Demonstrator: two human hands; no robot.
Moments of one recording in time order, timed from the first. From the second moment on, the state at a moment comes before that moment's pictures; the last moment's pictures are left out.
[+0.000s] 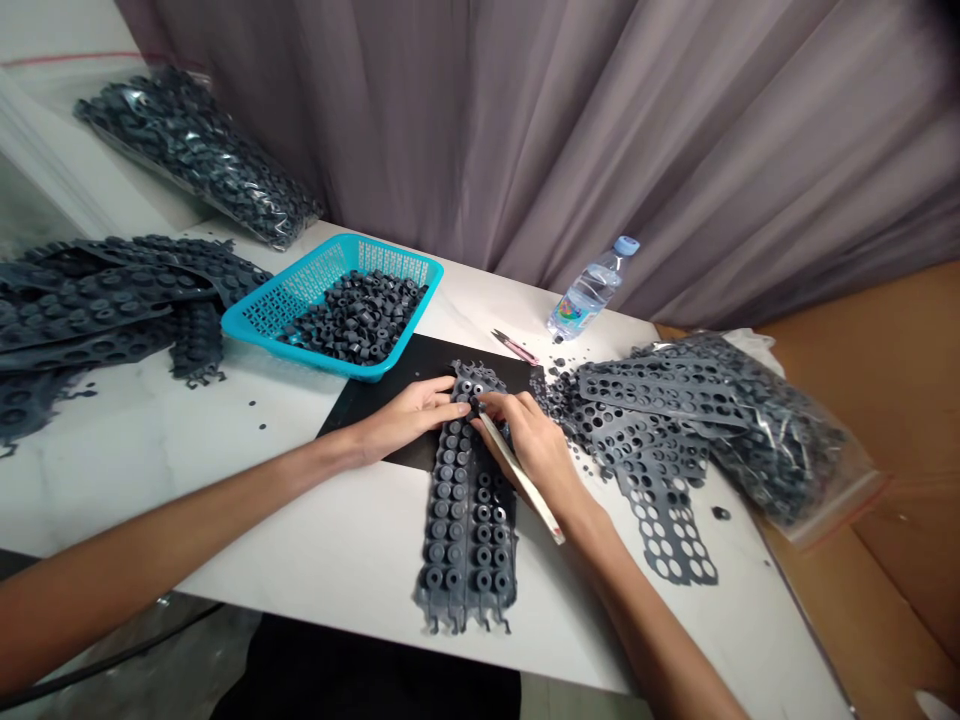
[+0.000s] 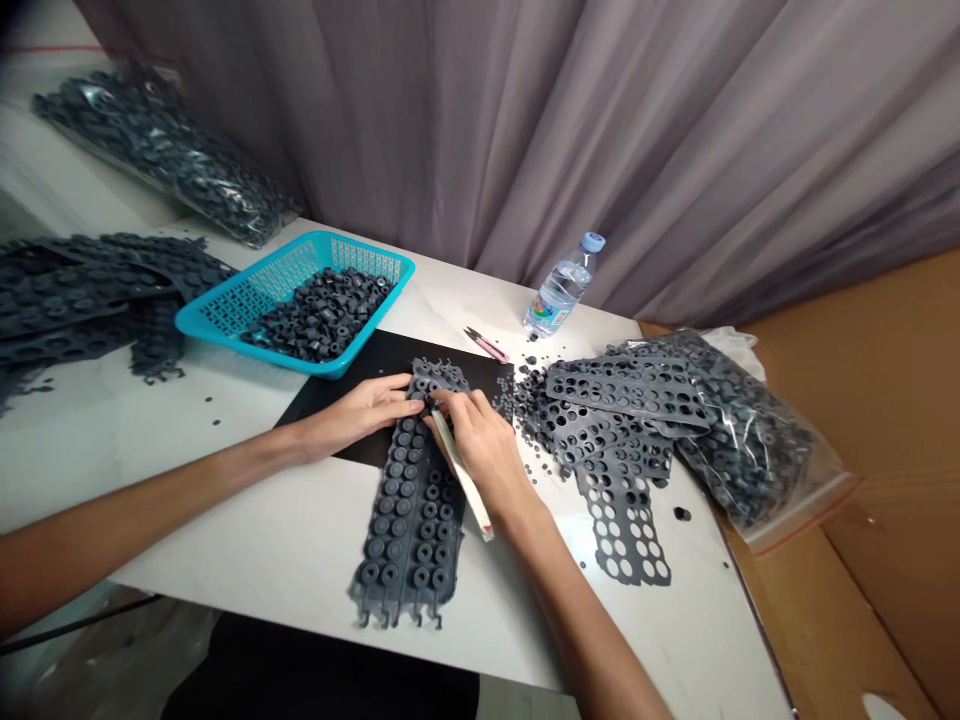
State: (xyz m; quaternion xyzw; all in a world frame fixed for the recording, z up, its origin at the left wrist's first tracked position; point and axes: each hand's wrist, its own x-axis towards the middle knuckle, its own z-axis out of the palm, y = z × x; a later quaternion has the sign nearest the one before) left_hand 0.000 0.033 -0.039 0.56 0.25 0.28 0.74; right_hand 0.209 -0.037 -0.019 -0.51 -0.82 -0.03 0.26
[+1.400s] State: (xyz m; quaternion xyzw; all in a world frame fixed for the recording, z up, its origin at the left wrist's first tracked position) left_hand 0.001 0.031 -0.035 0.57 0.28 0.28 0.72; right_hand 0.205 -0.041 -0.011 -0.51 -0.81 0.04 0.30
